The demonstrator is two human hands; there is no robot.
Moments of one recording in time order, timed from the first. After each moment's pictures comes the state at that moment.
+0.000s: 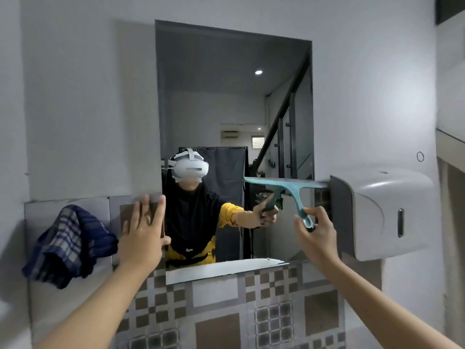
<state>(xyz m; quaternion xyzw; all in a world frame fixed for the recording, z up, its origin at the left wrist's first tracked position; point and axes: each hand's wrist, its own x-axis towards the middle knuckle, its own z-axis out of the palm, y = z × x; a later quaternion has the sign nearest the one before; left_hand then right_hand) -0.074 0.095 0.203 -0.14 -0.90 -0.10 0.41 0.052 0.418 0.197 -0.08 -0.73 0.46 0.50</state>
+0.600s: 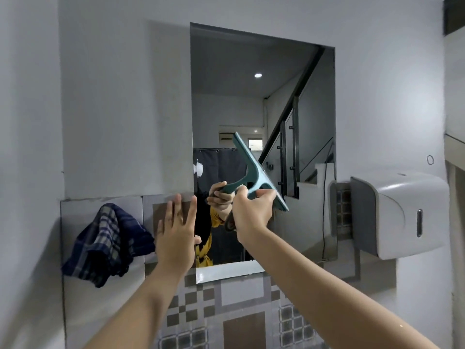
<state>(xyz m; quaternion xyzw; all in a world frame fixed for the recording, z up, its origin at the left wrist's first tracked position) -0.088 0.087 0.195 -0.20 -0.86 -0.13 0.45 0.018 0.209 0.272 -0.09 -0.56 0.70 0.43</state>
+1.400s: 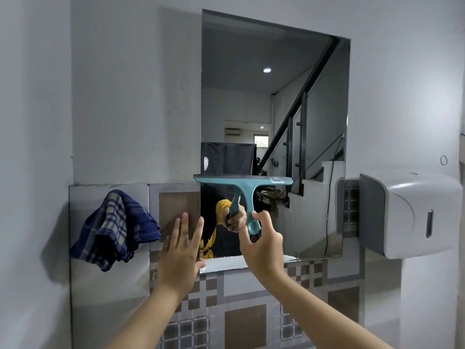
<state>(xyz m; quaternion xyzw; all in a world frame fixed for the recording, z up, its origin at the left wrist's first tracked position) -0.086 0.077 0.130 -0.25 -0.85 -0.13 0.44 0.007 0.239 0.173 0.03 -0.75 0.37 0.54</state>
